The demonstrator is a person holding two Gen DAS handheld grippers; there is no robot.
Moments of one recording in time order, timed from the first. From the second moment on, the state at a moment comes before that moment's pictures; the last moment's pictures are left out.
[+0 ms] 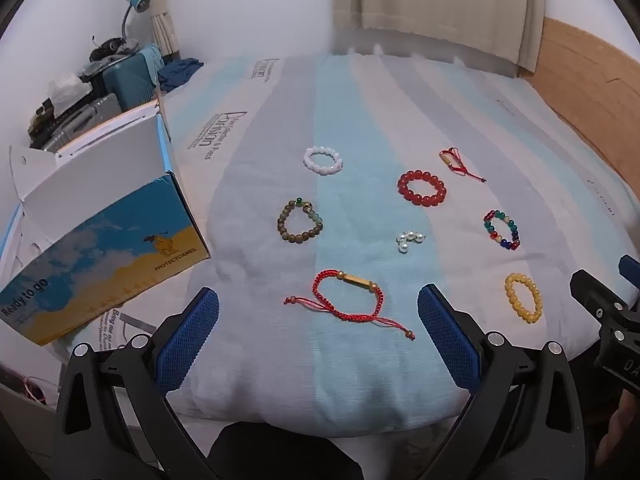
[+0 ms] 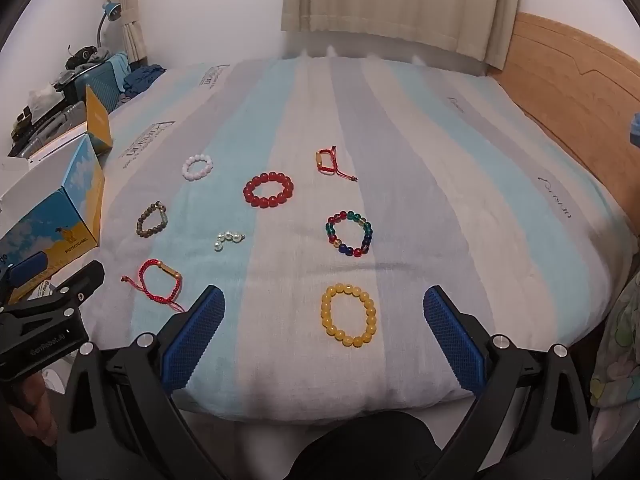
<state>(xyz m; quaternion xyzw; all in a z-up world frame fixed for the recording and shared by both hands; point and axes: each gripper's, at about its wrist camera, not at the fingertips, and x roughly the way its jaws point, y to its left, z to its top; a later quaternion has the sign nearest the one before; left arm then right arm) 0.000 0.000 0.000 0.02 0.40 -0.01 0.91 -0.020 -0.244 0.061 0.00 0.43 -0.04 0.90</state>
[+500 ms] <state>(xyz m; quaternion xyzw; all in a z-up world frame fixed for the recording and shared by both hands) 0.004 0.001 0.000 0.02 0.41 -0.01 0.91 -0.019 -0.246 0.059 -0.01 0.43 -0.04 0.90</state>
